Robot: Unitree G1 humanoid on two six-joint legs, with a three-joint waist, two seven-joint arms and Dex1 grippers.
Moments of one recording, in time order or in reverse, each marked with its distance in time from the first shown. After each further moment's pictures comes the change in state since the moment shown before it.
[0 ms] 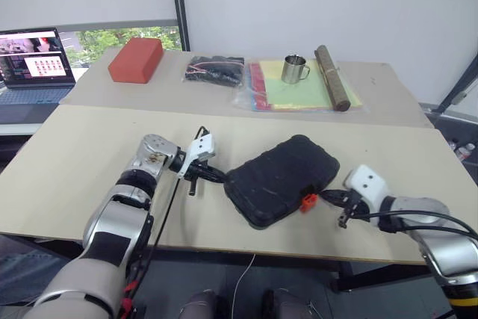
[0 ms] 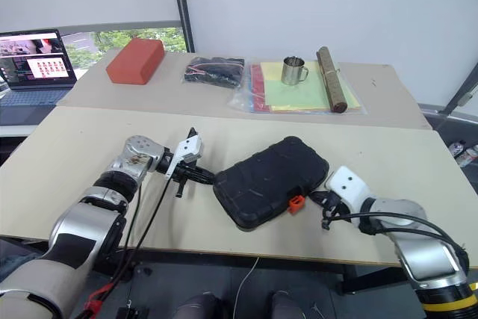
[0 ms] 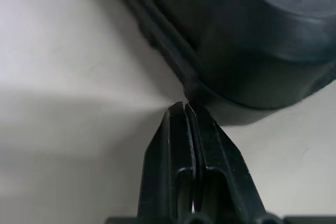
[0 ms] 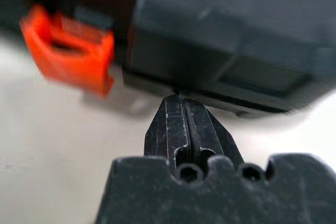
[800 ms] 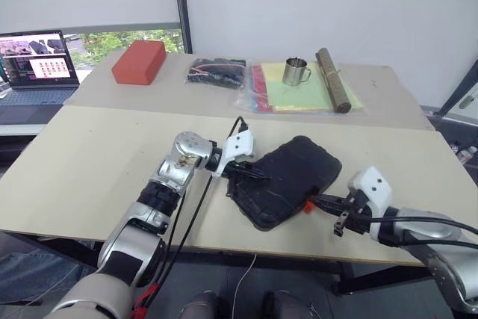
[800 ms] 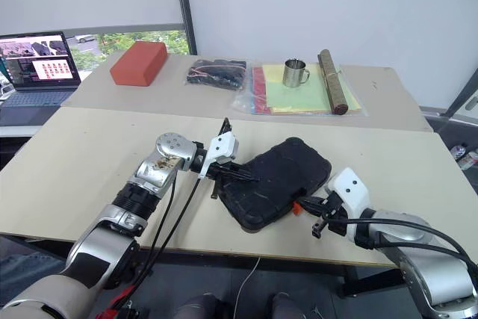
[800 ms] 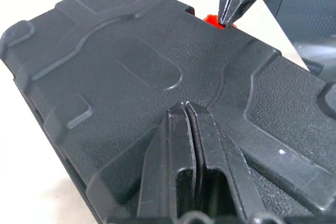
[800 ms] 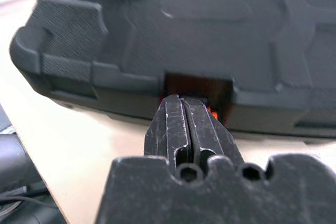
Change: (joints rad) left arm 0.156 -0.088 -0.137 -0.574 -0.054 0.158 0.147; right arm 0.105 0.059 -0.090 -0.255 0.239 0.269 -0.127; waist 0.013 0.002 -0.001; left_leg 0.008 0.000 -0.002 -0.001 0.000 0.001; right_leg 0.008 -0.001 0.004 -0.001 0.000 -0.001
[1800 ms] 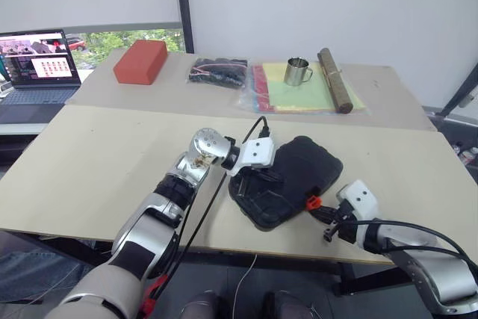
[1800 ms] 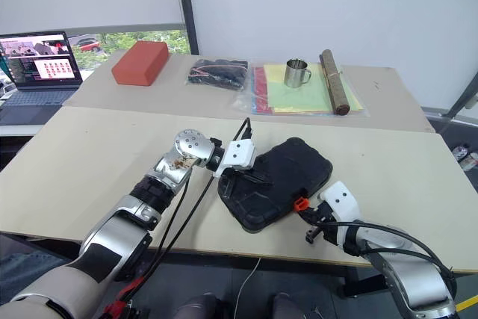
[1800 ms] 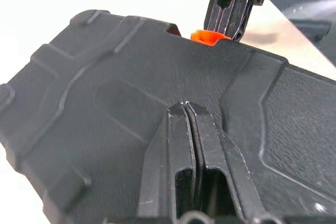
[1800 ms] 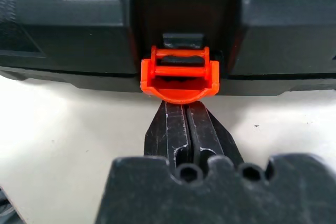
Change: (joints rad) left arm -0.101 -0.080 -0.084 0.166 0.091 -0.288 0.019; right arm -0.035 0.075 0.118 0.112 -0.098 -0.033 -0.069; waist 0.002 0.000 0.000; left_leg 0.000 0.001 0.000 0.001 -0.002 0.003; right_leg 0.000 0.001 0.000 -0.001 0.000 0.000
